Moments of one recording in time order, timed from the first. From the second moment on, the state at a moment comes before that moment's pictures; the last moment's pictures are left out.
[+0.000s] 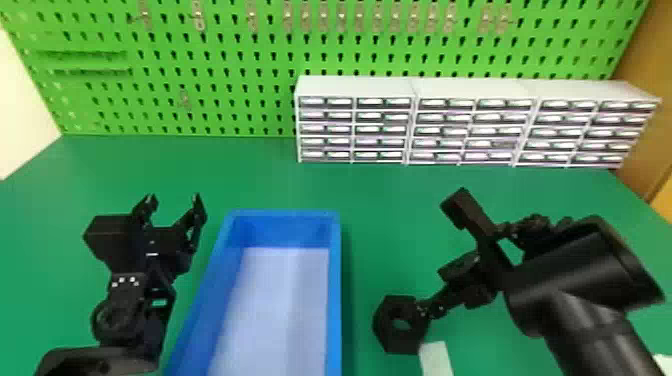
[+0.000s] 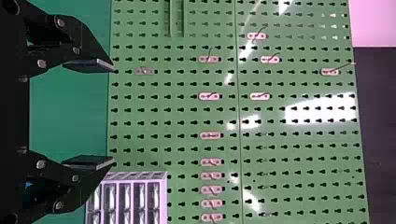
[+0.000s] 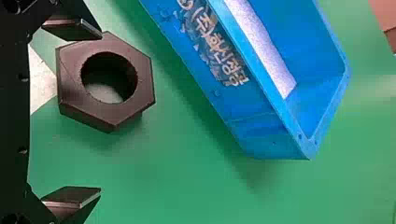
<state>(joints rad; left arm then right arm) 0.09 0.04 0.08 -1.71 0.02 -0.09 0.02 -0.30 -0.18 0.23 -1.65 0.62 1.02 1.36</state>
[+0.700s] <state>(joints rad) 0.09 0.04 0.08 -1.71 0.02 -0.10 0.02 -0.36 -0.16 0.30 -1.57 0.64 1.02 1.36</state>
